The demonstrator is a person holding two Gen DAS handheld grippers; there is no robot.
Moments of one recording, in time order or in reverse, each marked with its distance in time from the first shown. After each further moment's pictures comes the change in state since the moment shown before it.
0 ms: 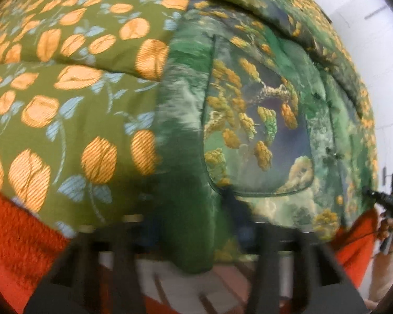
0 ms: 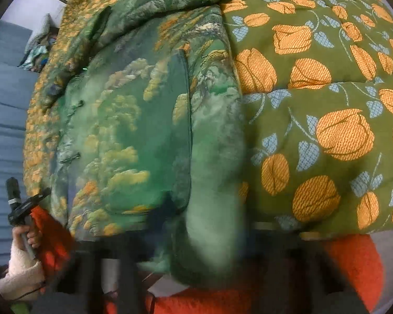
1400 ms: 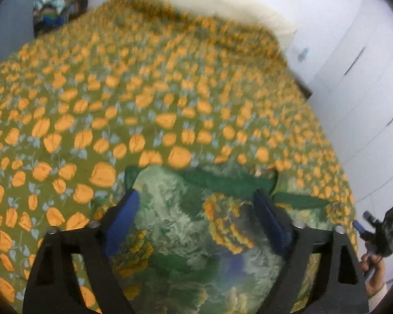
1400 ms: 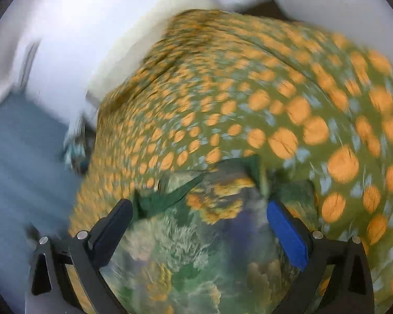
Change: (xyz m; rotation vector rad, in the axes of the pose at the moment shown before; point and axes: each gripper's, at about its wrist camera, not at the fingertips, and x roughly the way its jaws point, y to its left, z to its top) left arm -0.073 -0.090 0.266 0.090 -0.515 -0.067; right arm -0.072 0.057 0.236 0.036 -0.569 0.193
